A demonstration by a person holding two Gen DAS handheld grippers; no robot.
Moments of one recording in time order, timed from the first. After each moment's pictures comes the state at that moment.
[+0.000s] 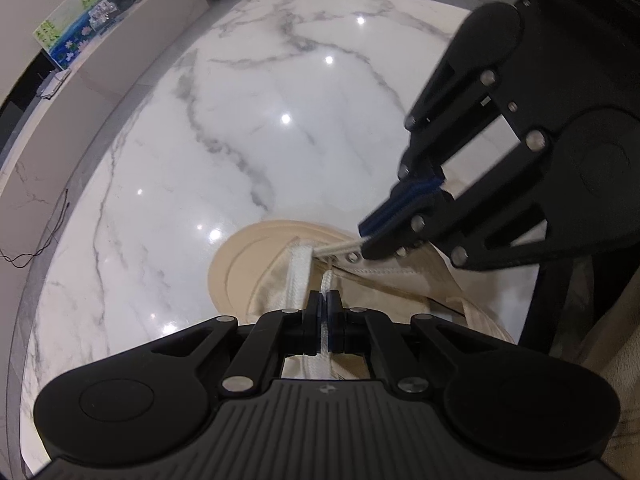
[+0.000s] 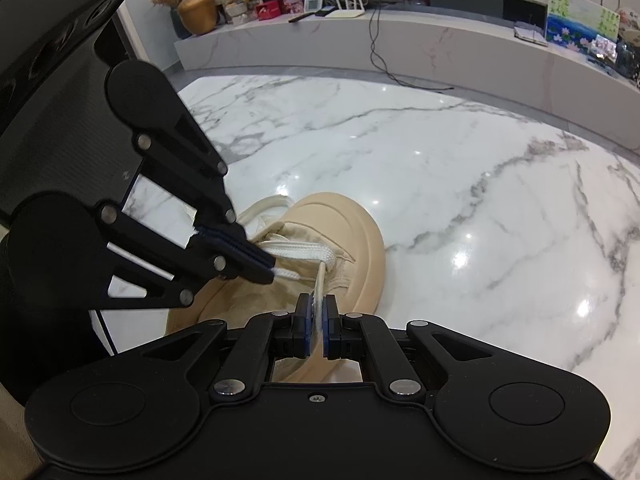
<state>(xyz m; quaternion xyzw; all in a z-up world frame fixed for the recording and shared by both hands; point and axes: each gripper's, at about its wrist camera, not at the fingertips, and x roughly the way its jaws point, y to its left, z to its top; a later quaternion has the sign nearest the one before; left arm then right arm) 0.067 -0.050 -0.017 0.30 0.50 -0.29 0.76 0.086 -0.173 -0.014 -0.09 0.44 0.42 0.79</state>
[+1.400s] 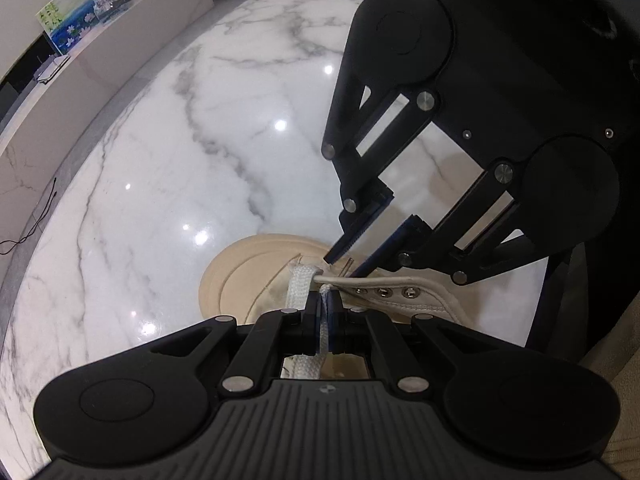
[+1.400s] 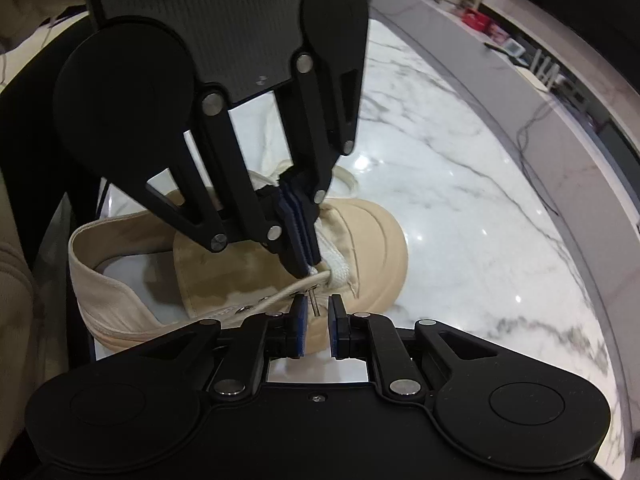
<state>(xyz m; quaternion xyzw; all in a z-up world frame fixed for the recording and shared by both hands) 0.086 -0.047 -0.029 0.25 0.51 -0.29 0.77 0.104 -0.141 -0.036 -0.39 0.30 0.60 0.64</state>
